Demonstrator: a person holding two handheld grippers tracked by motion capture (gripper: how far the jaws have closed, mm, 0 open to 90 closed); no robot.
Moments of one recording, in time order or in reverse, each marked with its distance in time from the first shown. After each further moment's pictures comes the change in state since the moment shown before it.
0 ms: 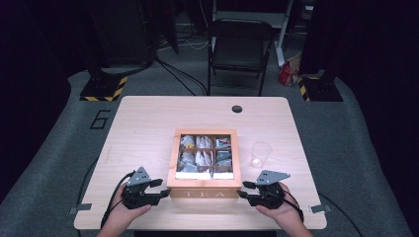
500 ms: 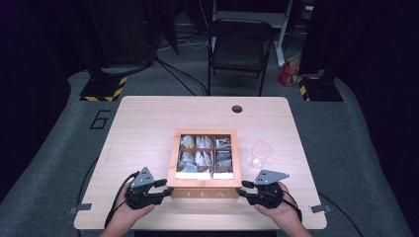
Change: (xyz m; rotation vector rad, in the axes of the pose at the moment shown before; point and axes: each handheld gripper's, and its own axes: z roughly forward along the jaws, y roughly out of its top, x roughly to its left) left arm -0.008 0.005 0.004 -0.009 -0.001 0.042; right arm 0.003 0.004 0.002 -0.015 -0.016 -0.014
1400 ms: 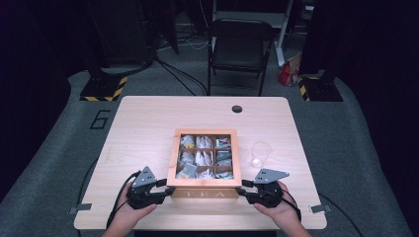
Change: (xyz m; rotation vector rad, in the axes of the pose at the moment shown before) left arm -0.005 0.007 -0.001 -0.010 0.006 -0.004; right arm 0.001 0.005 -0.002 -0.012 0.003 0.014
